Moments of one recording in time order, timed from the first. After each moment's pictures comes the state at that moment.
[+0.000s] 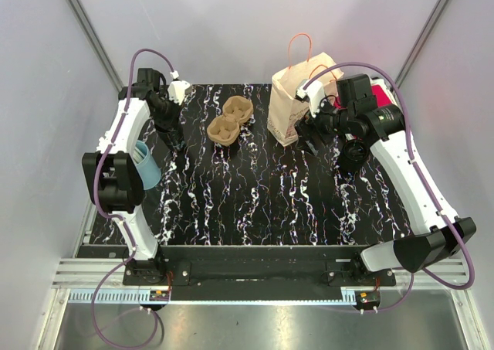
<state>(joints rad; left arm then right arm) -0.01 1.88 1.74 -0.92 0.32 0.50 0.37 1.41 1.64 -0.99 -0.41 -0.45</state>
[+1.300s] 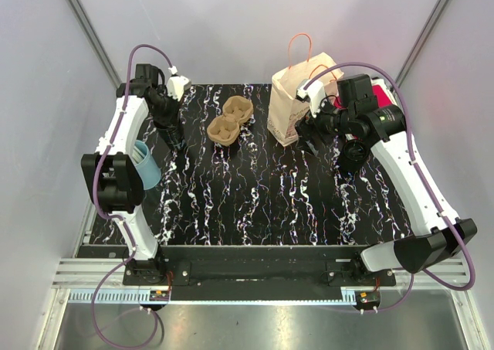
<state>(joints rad) -0.01 1.88 1.79 -0.95 0.31 0.49 0.37 1.40 1.64 -0.99 -0.41 -0.45</state>
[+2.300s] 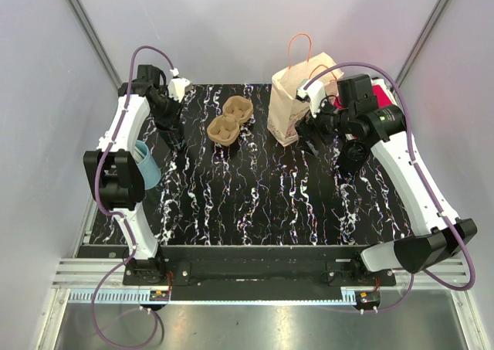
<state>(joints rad) -0.01 1.91 1.81 -0.97 0.31 0.50 0.37 1.40 1.64 -0.99 -0.41 -0.45</state>
